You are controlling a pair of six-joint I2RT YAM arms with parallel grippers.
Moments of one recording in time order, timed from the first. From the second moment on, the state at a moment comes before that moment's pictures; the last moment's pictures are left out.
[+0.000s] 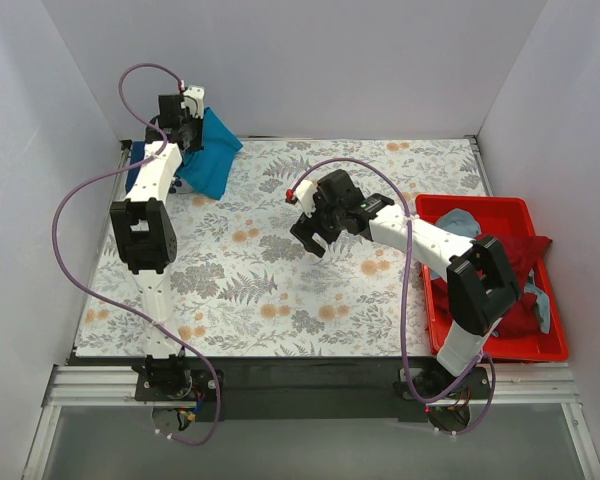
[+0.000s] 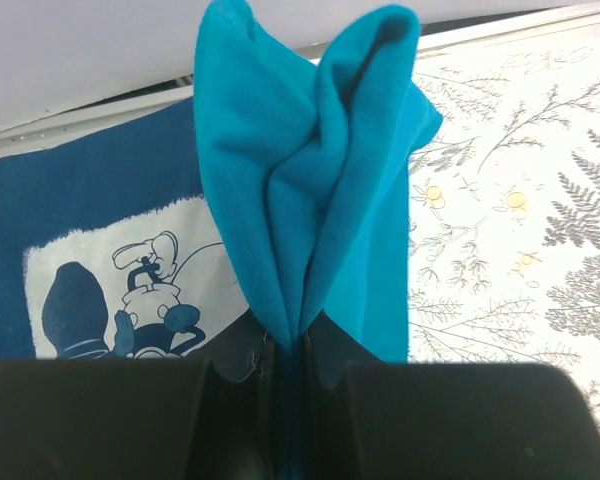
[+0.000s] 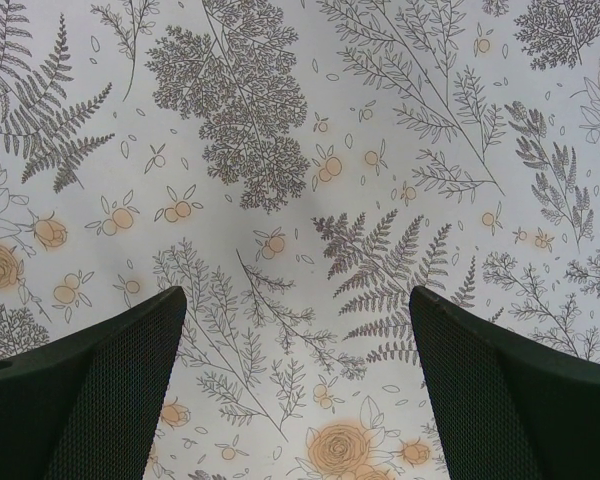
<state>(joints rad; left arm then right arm) 0.00 2.27 2.13 -0.44 0.06 0.17 0.71 1.72 1.33 -0.45 -0.20 -0.34</state>
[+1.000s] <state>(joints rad) 0.04 2.13 2.08 -0.44 0.09 0.15 0.71 1.72 1.33 -0.46 -0.20 -0.34</state>
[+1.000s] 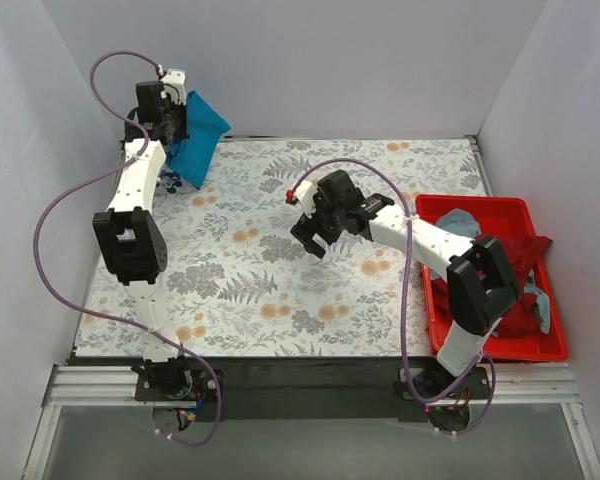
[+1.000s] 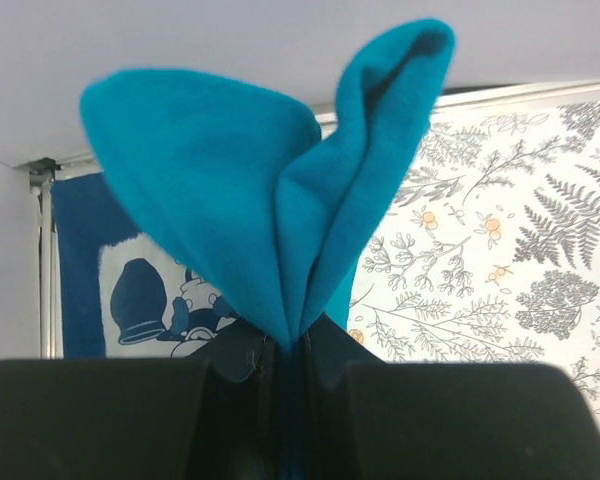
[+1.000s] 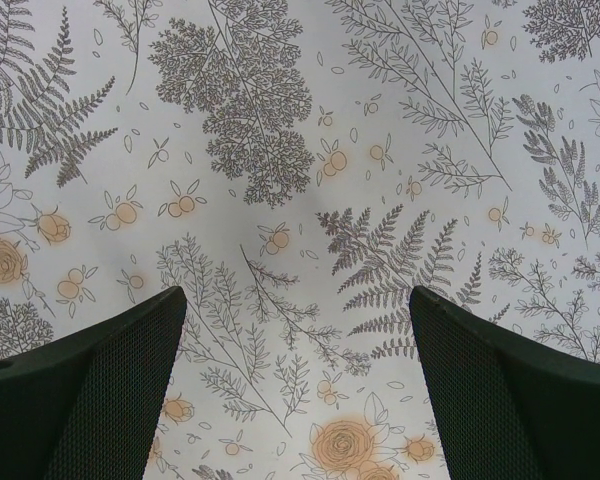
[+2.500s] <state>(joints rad) 0.13 2.23 2.17 -0.46 0.17 0.03 0.71 1.78 1.35 -0.49 -0.20 -0.34</state>
